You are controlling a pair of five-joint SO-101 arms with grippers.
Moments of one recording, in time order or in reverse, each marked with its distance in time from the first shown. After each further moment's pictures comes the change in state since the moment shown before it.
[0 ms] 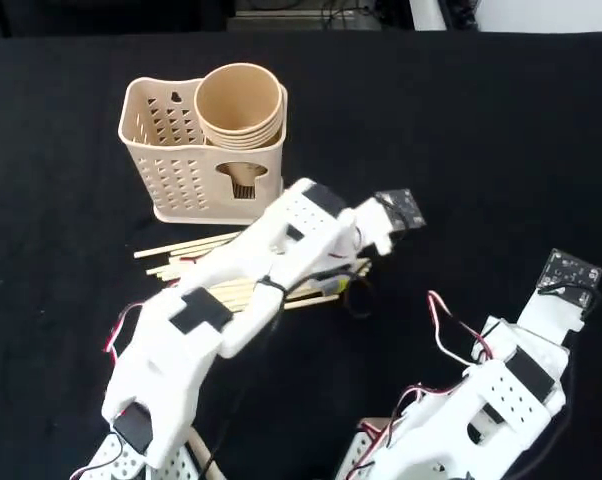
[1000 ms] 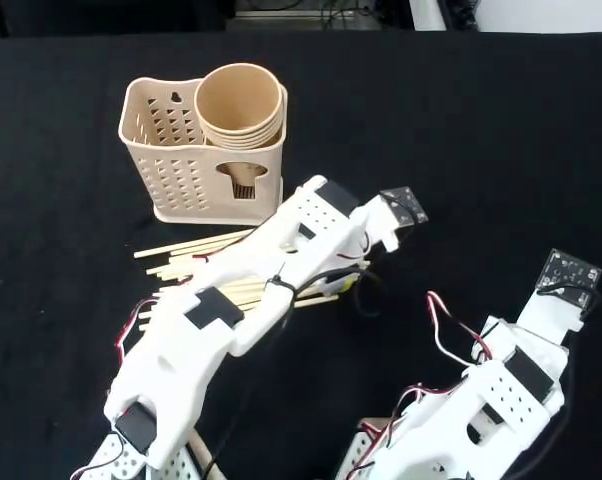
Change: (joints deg) left arm 1.0 1.1 -7.6 7.6 6.9; right arm -0.1 0.0 0.5 -1.1 0.0
